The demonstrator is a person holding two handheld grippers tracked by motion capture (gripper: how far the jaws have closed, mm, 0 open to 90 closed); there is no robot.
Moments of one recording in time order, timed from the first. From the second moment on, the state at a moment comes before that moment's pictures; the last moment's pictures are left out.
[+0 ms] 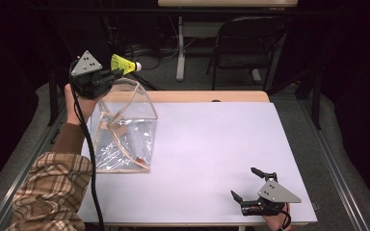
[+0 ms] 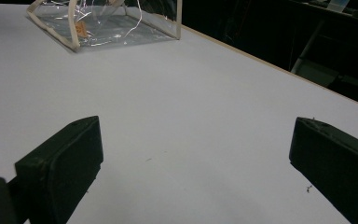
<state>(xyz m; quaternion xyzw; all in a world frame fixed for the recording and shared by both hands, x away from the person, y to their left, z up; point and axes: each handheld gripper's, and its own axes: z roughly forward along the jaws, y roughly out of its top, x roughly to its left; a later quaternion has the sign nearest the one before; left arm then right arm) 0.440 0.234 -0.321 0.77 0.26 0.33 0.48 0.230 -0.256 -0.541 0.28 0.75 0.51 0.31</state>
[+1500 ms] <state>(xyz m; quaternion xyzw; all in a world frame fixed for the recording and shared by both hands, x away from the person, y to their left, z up) 0.446 0.256 -0.337 0.76 0.30 0.34 0.47 0.231 -0.256 -0.542 0.28 0.76 0.50 0.31</state>
